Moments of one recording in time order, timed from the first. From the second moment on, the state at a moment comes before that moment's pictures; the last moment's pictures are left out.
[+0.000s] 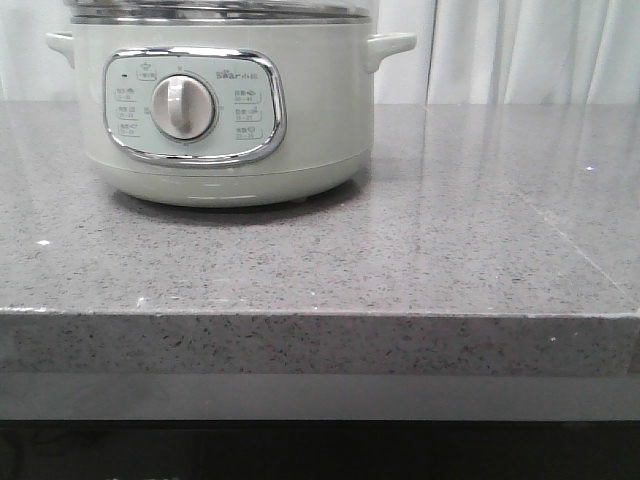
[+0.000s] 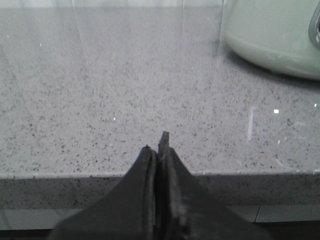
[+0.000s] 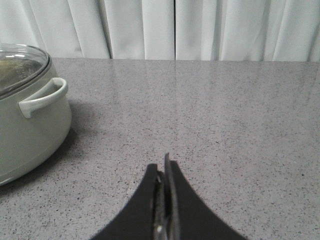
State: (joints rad) left arm -0.05 -0.01 0.01 -0.04 0.28 0.07; right arm 0.11 0.57 -0.47 0.15 0.12 -0.05
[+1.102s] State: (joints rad) left arm -0.05 -0.01 0.01 -0.04 0.18 0.07; right arm 0.11 0.57 -0.47 0.15 0.12 -0.05
